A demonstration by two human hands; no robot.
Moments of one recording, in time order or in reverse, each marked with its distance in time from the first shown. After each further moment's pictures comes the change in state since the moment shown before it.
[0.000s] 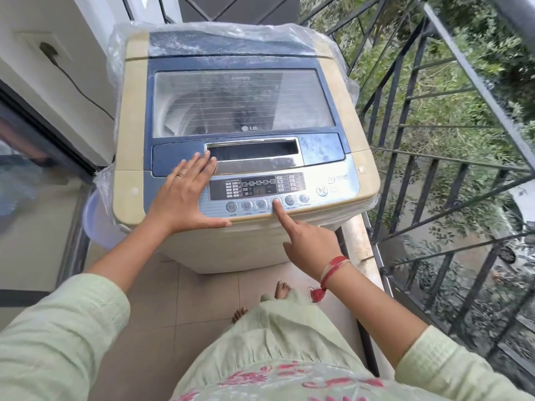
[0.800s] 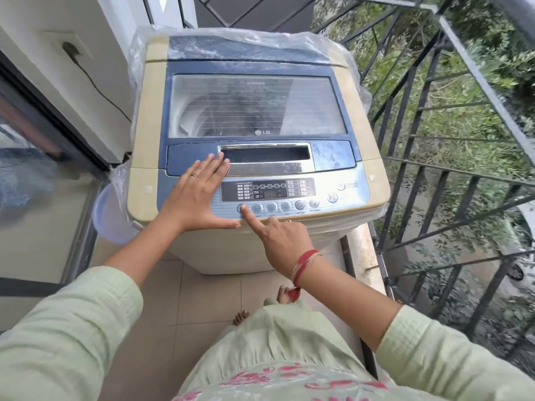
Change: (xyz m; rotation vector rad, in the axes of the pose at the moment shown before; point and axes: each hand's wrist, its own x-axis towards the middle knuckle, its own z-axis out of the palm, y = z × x) left_hand 0.002 0.003 0.002 -0.016 0.007 0.007; right_hand 0.023 -0.049 -0.011 -0.176 0.029 -0.262
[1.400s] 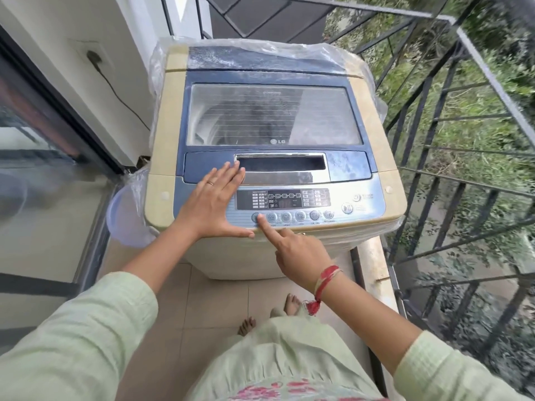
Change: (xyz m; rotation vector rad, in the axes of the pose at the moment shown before) left_hand -0.005 -0.003 0.001 0.010 -0.021 0.012; right_hand -0.005 0.001 0.016 0.129 0.028 -0.048
